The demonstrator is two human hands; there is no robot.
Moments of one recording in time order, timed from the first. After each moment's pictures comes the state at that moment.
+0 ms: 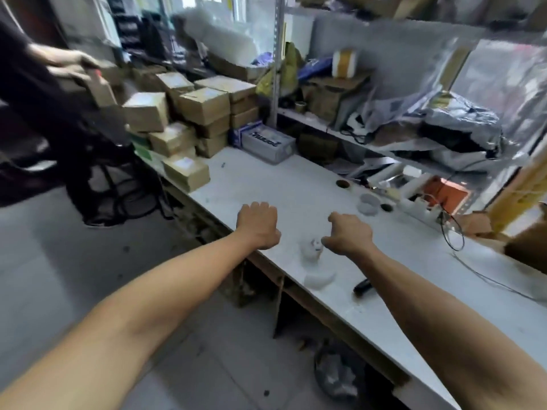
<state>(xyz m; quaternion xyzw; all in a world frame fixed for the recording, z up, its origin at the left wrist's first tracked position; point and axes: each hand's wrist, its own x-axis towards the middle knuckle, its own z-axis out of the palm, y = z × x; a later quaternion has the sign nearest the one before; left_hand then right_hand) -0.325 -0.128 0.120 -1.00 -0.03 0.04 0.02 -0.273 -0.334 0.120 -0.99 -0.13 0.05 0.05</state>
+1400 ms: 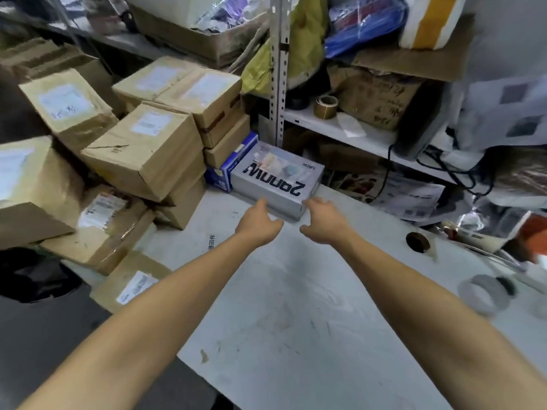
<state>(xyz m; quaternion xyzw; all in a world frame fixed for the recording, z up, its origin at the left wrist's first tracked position) 0.200 0.128 0.028 -0.92 -0.15 0.15 -0.34 0.241 -0.044 0.016 -0.97 -0.11 0.15 0.13</state>
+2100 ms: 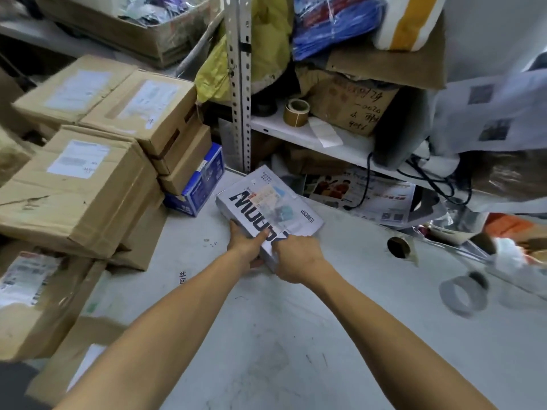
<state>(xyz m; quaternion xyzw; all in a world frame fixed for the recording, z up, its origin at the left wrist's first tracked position) 0.275 0.120 -0.030 -0.67 -0.33 0.21 -0.63 0.245 -0.004 0.030 -0.96 -0.15 0.21 -0.04</state>
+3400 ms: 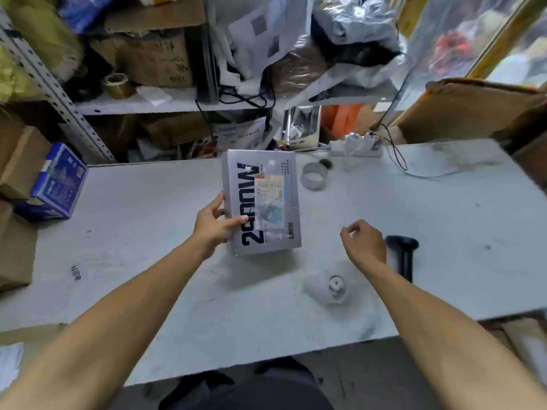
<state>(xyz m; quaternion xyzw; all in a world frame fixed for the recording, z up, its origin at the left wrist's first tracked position) 0.093 -0.042 0.004 -0.74 -0.02 0.30 -0.61 -0.099 -0.303 -0.016 -0.83 0.46 -0.06 0.32</state>
